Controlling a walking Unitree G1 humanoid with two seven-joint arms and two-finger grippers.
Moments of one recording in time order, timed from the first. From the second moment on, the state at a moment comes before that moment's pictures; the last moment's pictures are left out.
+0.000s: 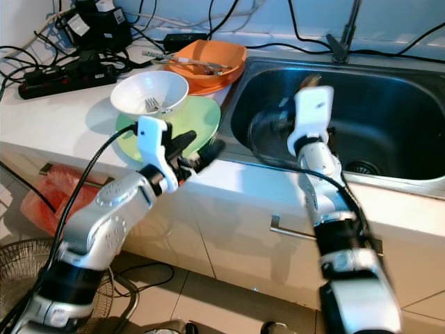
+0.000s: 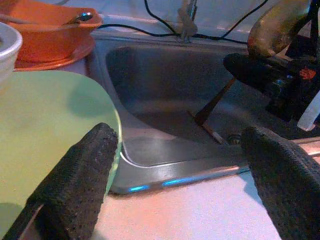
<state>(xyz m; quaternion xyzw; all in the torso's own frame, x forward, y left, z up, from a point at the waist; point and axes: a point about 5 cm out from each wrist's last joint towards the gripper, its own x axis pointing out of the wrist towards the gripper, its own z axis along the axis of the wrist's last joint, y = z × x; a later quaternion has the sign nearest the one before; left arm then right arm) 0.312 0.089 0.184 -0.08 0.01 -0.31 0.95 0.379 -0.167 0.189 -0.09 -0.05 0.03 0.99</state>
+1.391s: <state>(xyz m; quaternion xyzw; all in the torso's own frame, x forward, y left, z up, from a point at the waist) 0.316 0.111 0.210 0.07 -0.04 -0.28 0.96 0.404 -0.151 0.212 -0.08 -0.08 0.13 0.99</state>
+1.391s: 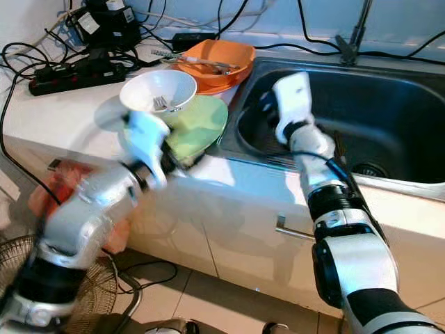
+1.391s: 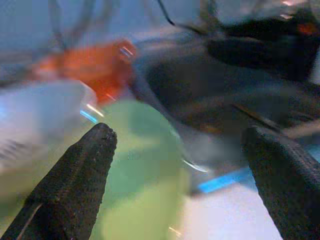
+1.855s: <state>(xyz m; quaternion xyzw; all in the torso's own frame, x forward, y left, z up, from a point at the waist) 0.323 0.132 0.219 0.16 -0.09 -0.23 0.96 0.358 -0.107 0.211 0.03 -0.13 0.27 0.95</state>
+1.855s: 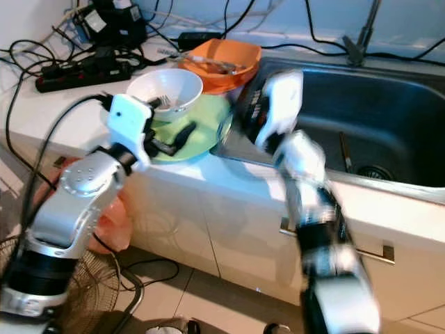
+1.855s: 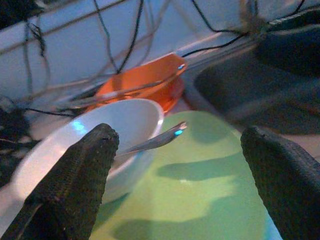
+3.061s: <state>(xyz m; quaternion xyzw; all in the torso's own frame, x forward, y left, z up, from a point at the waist) 0.368 0.135 0.198 0.35 -0.15 -0.24 0.89 0.286 -0.098 0.194 0.10 -0.01 0.33 0.94</state>
